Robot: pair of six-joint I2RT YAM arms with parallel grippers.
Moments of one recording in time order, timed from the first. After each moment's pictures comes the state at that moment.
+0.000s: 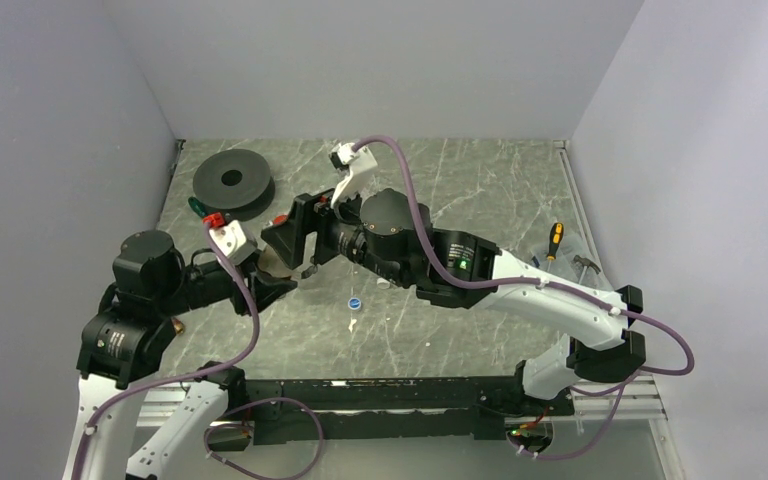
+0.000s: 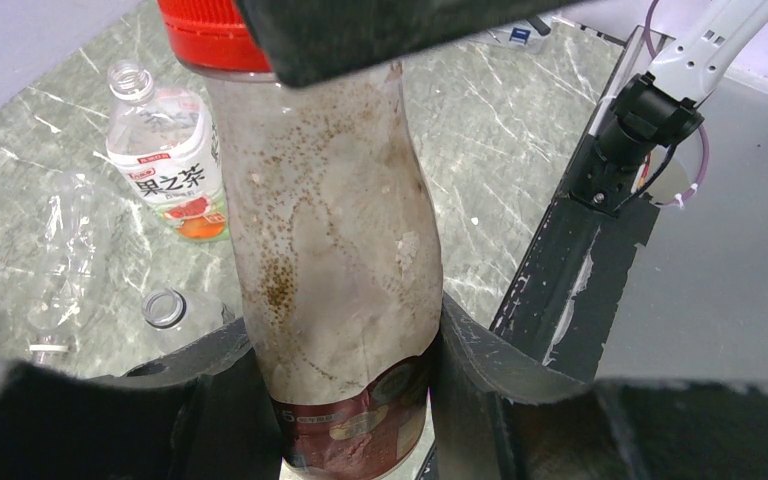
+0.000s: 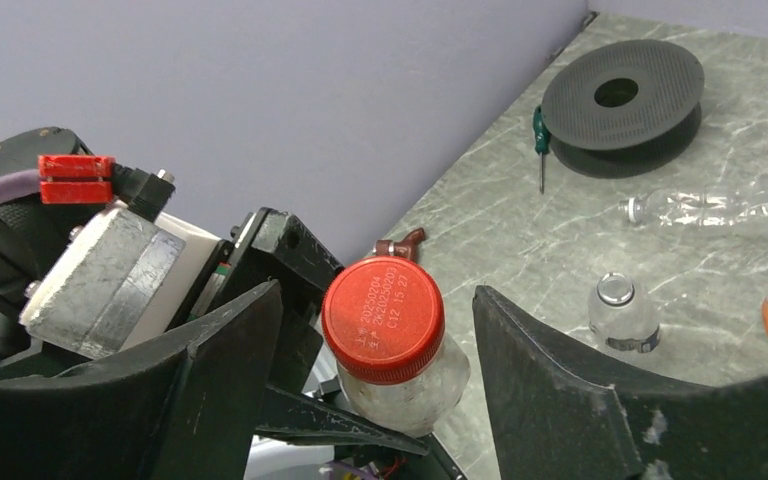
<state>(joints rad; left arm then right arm) -0.26 0.63 1.16 -0.85 0.76 0.17 1.32 1.51 1.80 -0.37 0.36 0.54</state>
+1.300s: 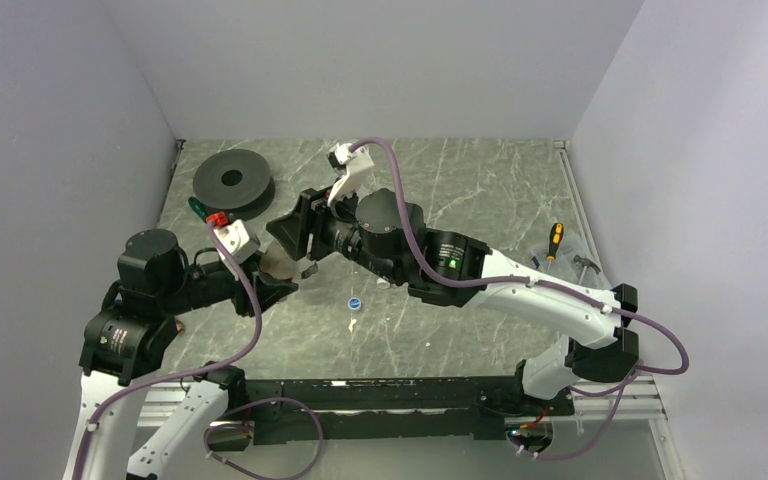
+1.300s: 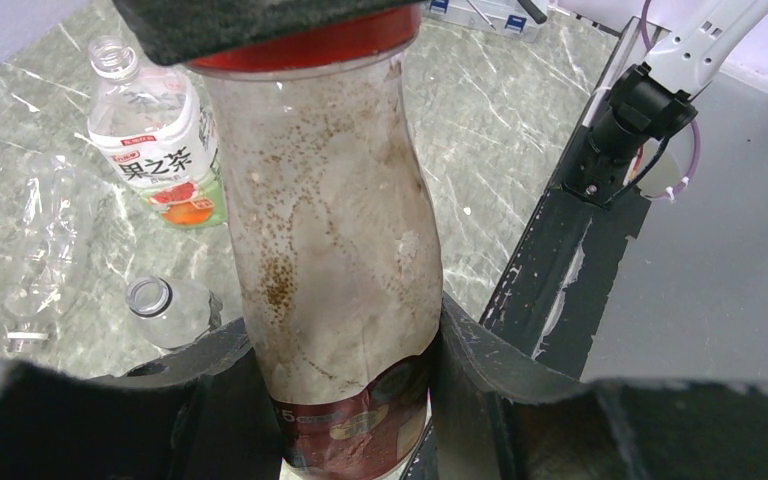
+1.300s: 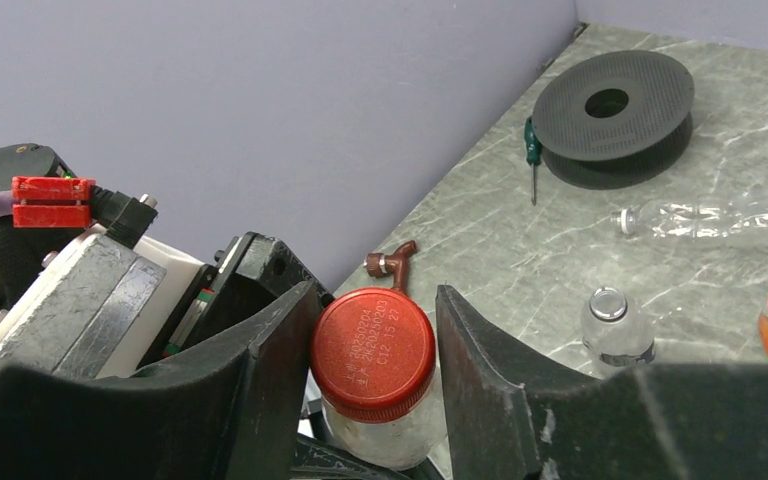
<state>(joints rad) -0.26 0.64 1.15 -0.87 0.76 0.17 1.29 1.51 1.74 -0.29 0.35 0.54</state>
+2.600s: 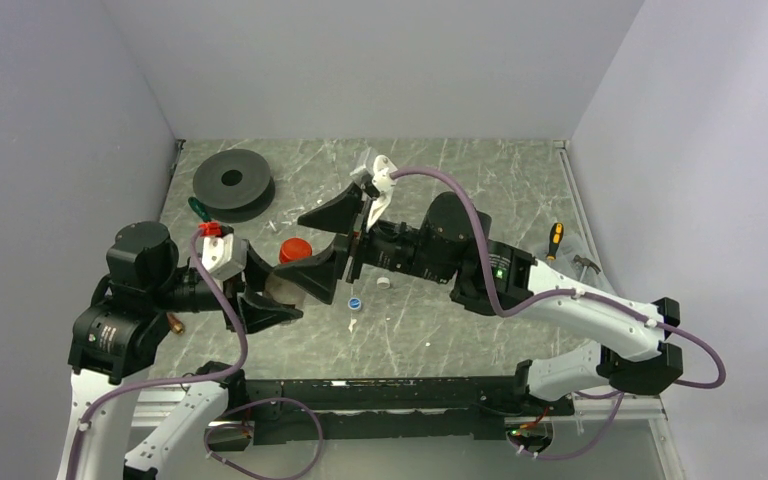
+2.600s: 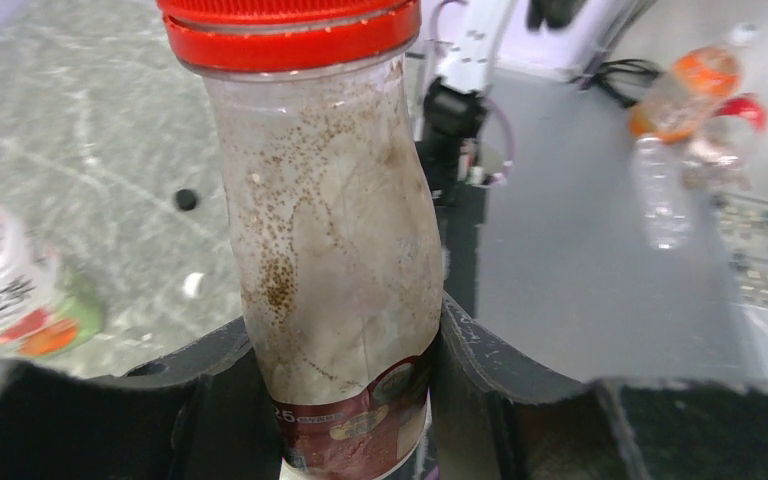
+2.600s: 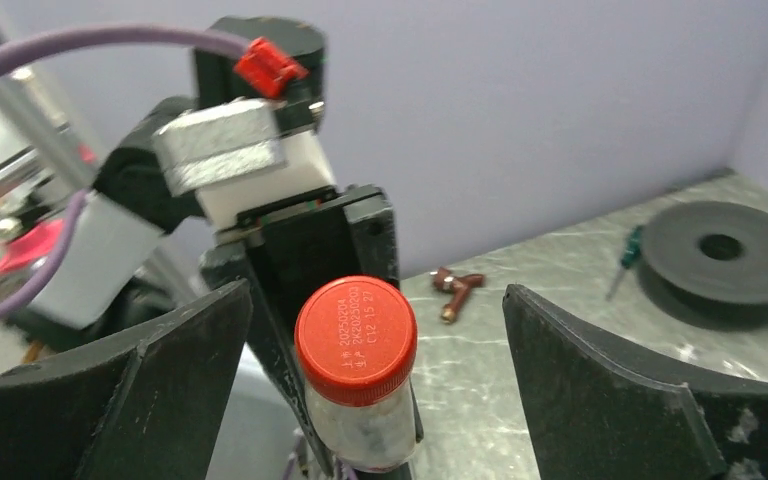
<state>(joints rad) -0.26 0.69 1.26 -0.92 1.18 0.19 1.26 1.32 1.55 -0.07 -0.15 0.26</state>
